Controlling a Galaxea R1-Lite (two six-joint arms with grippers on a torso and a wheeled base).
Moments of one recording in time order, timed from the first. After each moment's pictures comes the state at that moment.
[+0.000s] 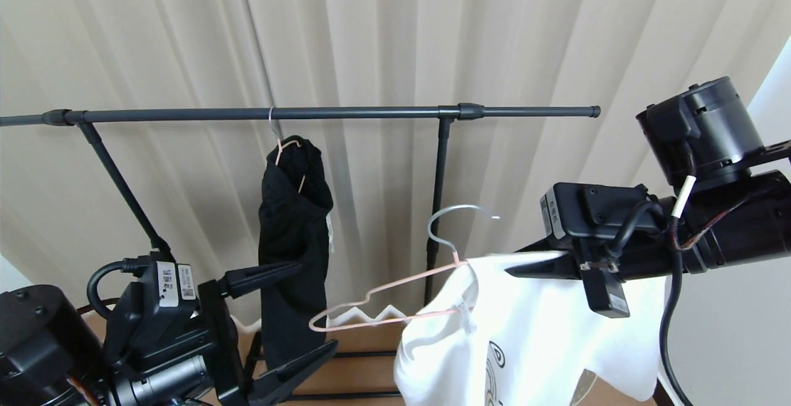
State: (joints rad) left arm -0.42 1.64 -0.05 -1.57 -0.56 0.21; right arm 0.53 1.57 -1.16 0.36 0.35 -0.92
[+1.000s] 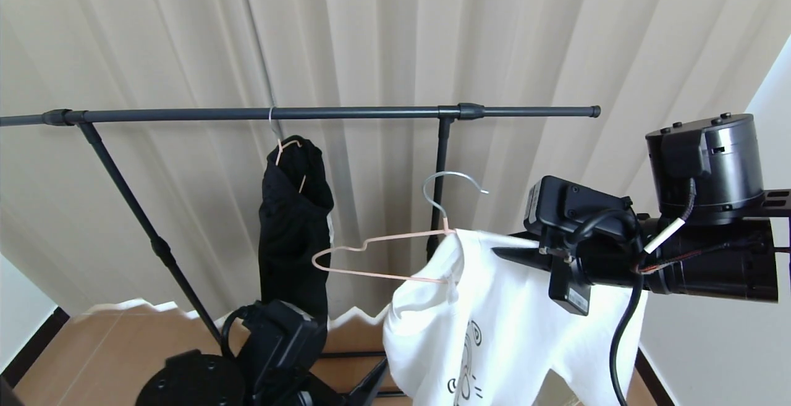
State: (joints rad) left arm -0.89 1.83 -0.12 -1.38 0.30 -0.11; right arm 0.59 1.55 -0.92 -0.09 0.16 -0.69
